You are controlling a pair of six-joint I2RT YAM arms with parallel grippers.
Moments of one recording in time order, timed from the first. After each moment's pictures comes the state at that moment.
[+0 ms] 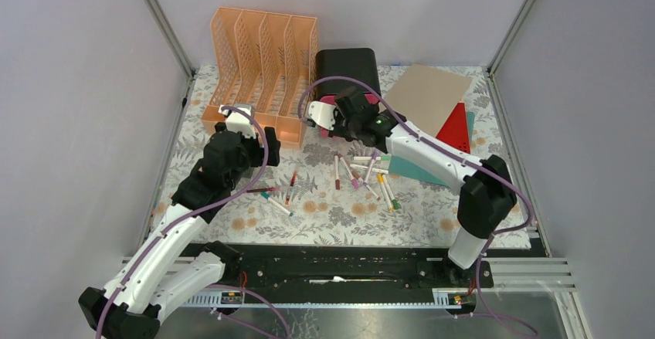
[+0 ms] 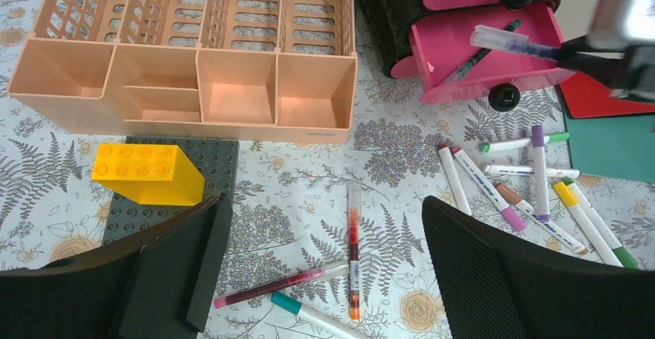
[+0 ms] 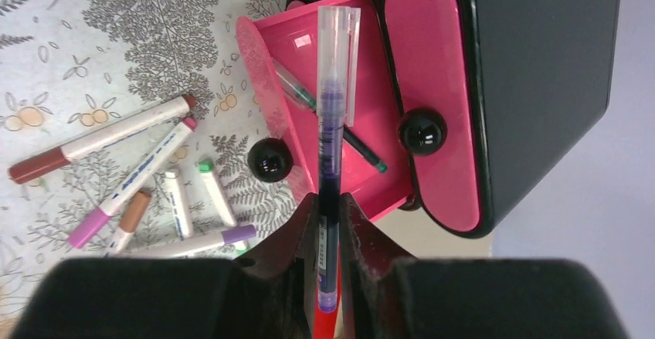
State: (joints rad) left arm -0.48 0.81 0.82 -0.37 -0.23 -0.20; right arm 0.76 1.71 1.46 -0.49 0.14 -0.76
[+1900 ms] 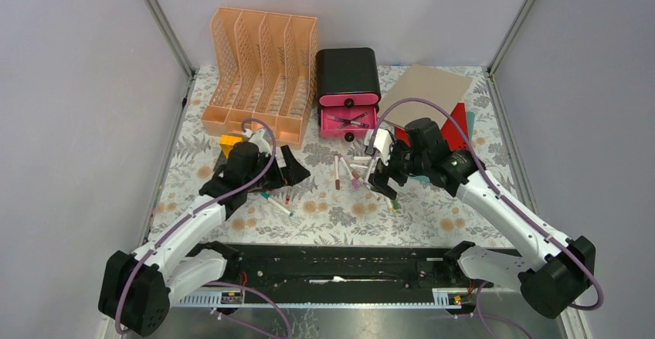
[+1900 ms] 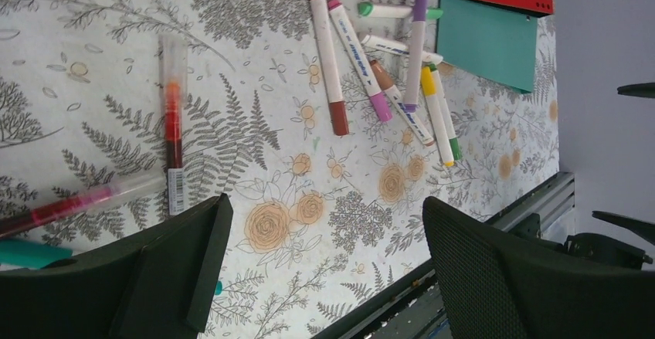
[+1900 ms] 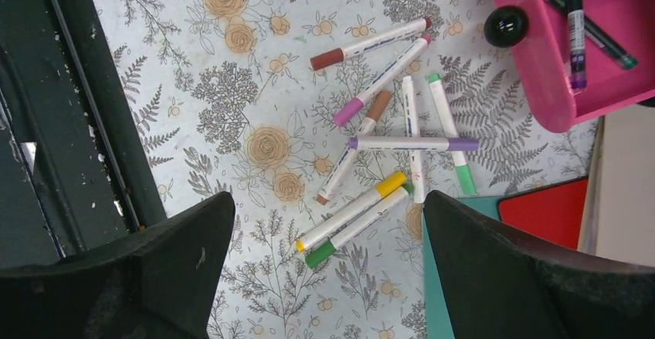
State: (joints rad) left arm -0.41 0.97 0.56 -0.17 0.29 -0.65; right arm 0.59 1.11 0.99 -0.65 -0.42 -0.53
